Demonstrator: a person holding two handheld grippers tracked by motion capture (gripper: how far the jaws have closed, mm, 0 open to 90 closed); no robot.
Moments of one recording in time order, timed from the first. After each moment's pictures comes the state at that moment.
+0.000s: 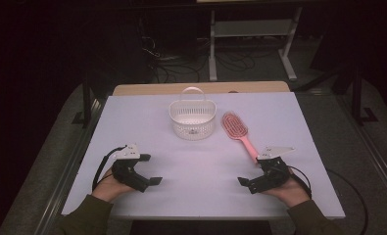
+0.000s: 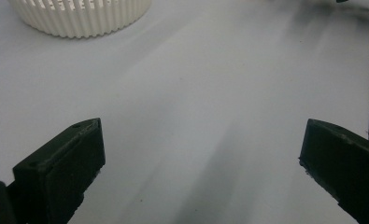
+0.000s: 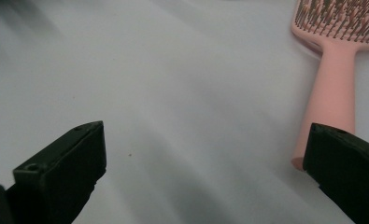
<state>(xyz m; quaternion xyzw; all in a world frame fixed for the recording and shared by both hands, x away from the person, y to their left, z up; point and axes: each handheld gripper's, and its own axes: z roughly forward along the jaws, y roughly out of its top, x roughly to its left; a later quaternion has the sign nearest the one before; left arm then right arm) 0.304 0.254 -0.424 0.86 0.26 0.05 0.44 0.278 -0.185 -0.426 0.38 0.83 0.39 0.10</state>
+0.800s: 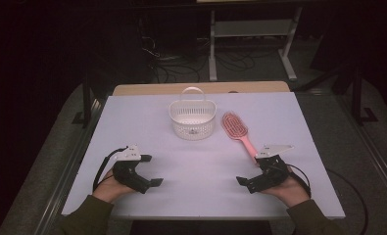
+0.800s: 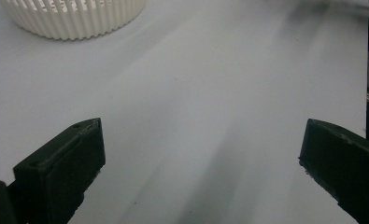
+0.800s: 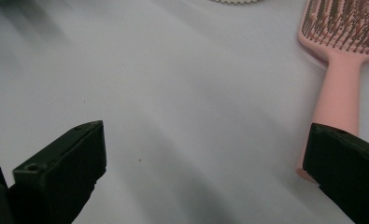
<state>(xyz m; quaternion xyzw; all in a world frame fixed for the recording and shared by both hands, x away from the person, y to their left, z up) 0.302 0.252 -0.424 0.86 0.25 0.05 0.44 0.279 -0.180 -0.416 0.37 0.84 0.39 0.10</state>
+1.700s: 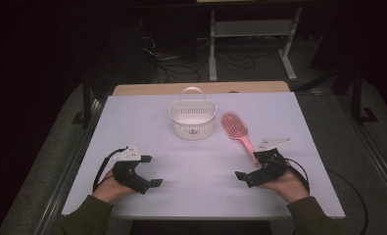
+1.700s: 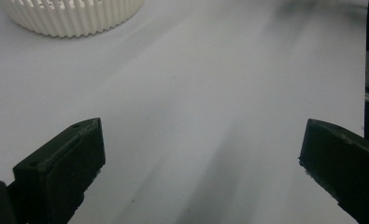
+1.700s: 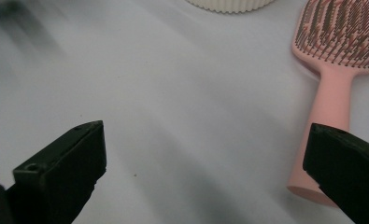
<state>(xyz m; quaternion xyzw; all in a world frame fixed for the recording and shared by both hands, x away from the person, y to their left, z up) 0.301 0.251 -0.426 0.86 0.25 0.05 0.44 0.291 -0.177 -0.408 0.37 0.84 0.38 0.09</state>
